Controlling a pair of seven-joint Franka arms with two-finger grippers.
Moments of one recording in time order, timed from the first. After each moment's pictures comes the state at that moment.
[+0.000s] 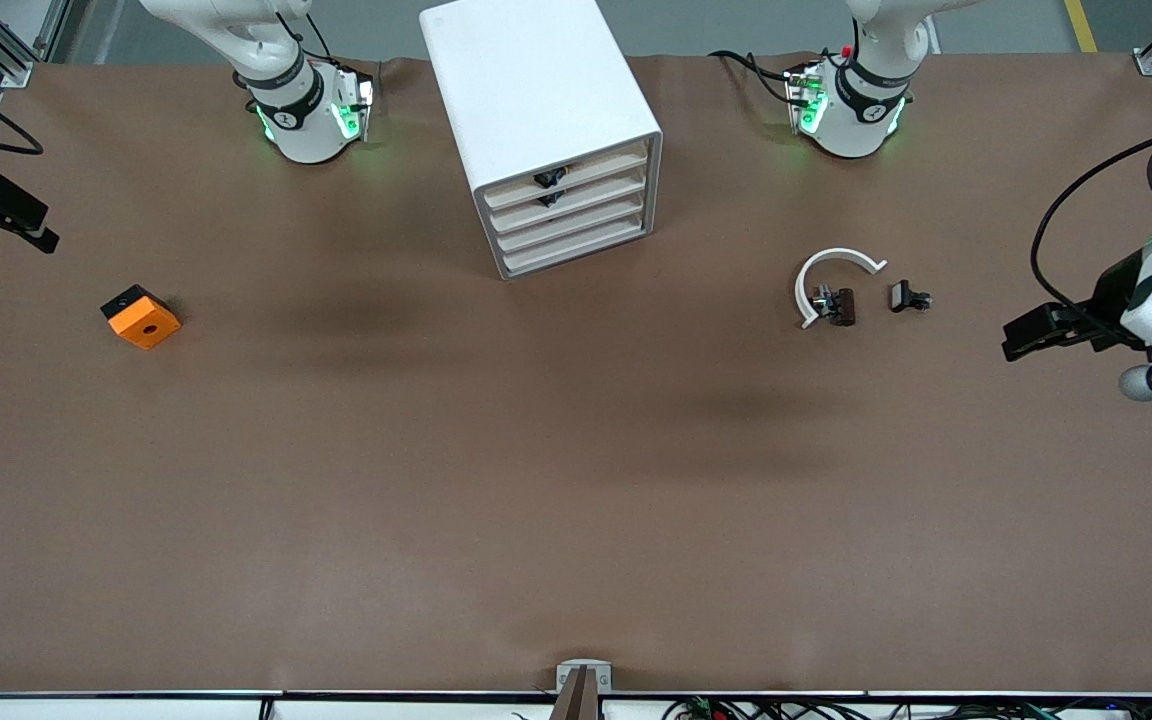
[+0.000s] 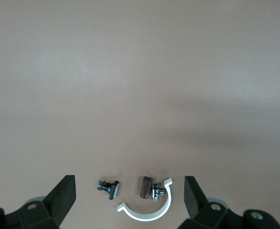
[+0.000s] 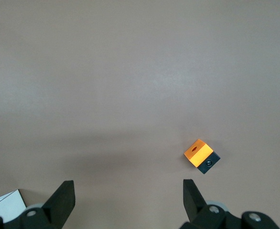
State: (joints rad) left arm 0.27 0.21 -0.37 -1.41 0.09 1.62 -0.18; right arm 0.00 -0.14 -0.09 -1.70 0.00 1.62 -0.02
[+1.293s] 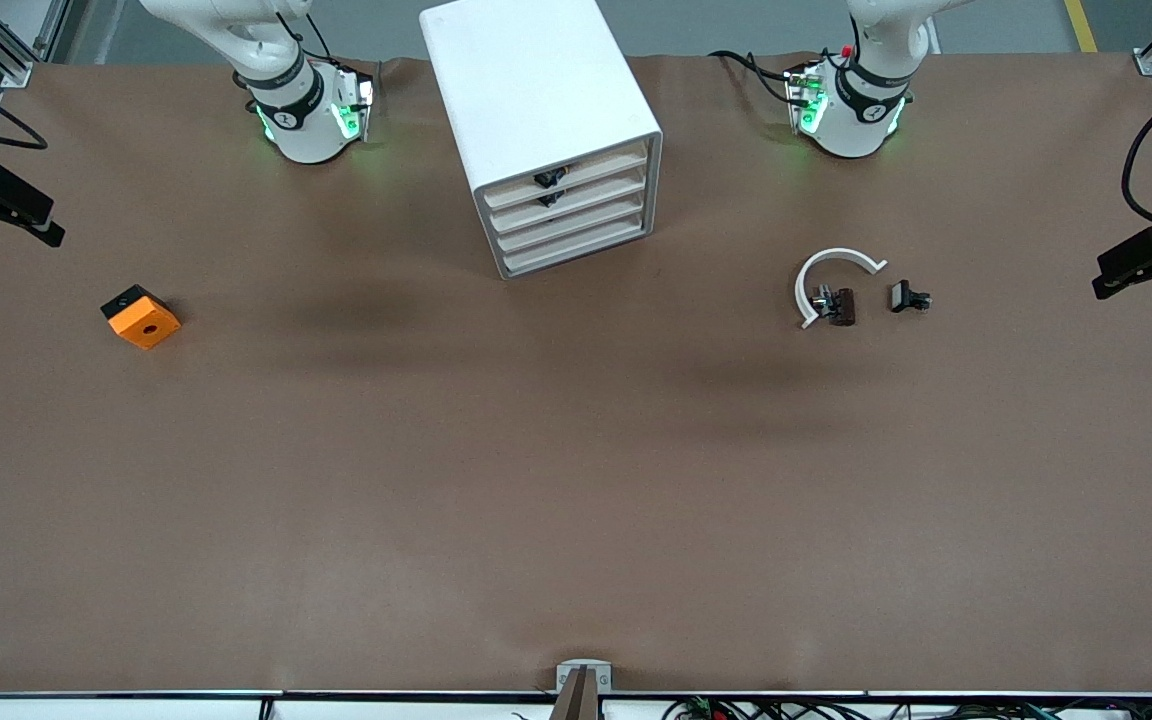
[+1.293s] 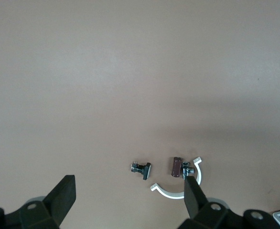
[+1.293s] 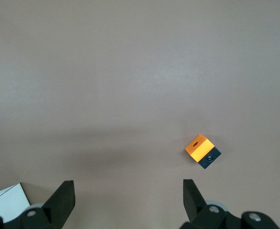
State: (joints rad) left arm 0.35 0.11 -0.35 -1.41 0.09 1.50 -0.02; right arm 0.00 -0.14 -0.08 -1.69 0.00 1.59 -0.02
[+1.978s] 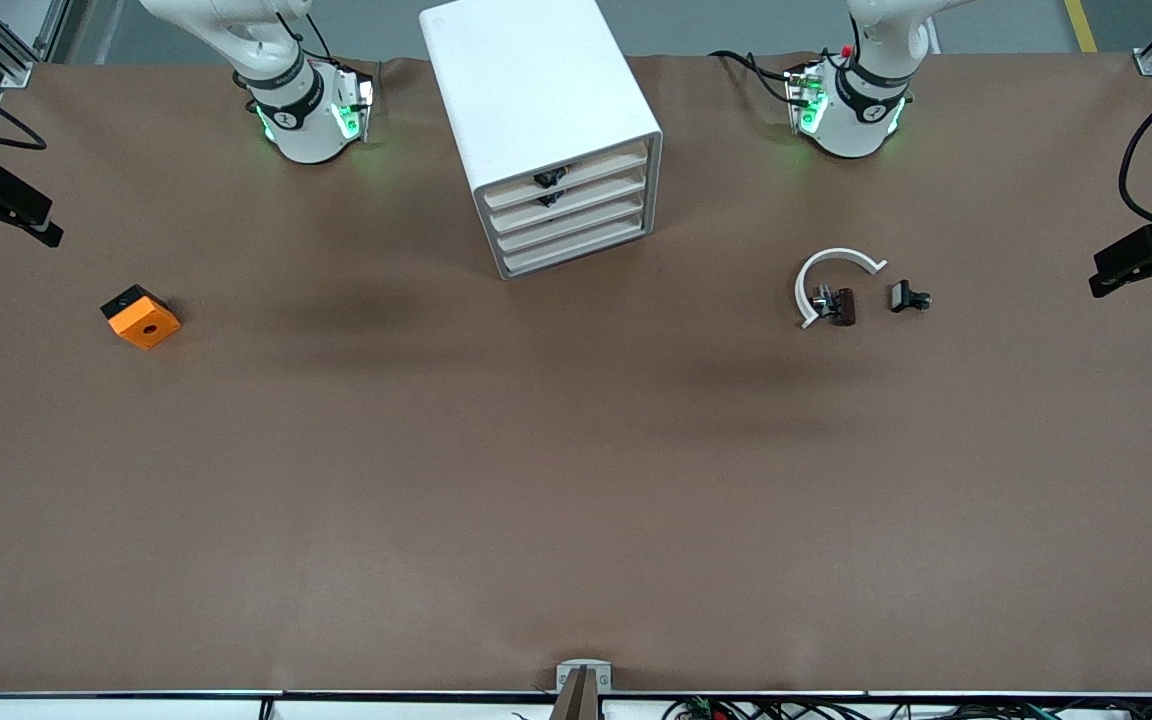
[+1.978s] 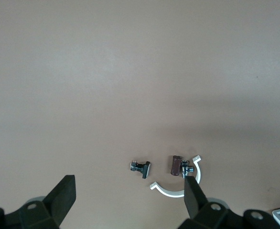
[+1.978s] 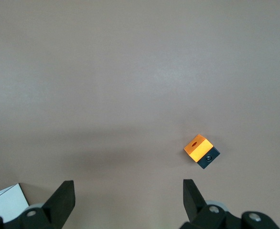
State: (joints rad) left arm 0.35 0.11 -0.36 -1.41 0.09 1.50 -0.02; right arm 0.00 -0.14 -0.08 -1.69 0.00 1.59 -0.02
